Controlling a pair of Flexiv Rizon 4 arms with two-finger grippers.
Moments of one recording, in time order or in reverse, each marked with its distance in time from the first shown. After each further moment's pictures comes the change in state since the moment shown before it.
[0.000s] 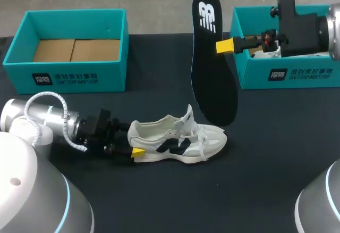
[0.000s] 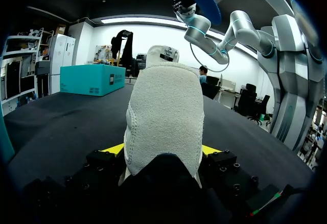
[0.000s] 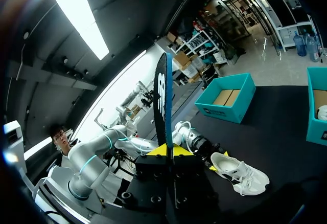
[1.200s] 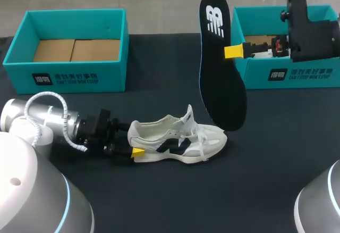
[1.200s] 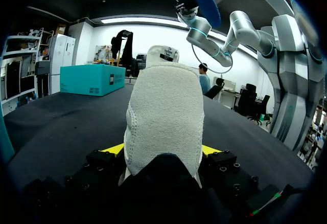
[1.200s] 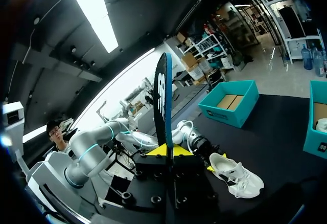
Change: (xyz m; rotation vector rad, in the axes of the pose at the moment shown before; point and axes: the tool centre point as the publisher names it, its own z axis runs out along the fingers) left arm 0.000 0.000 0.000 0.000 0.000 0.000; right arm 0.010 -0.013 -0.018 -0.002 0.020 -0.104
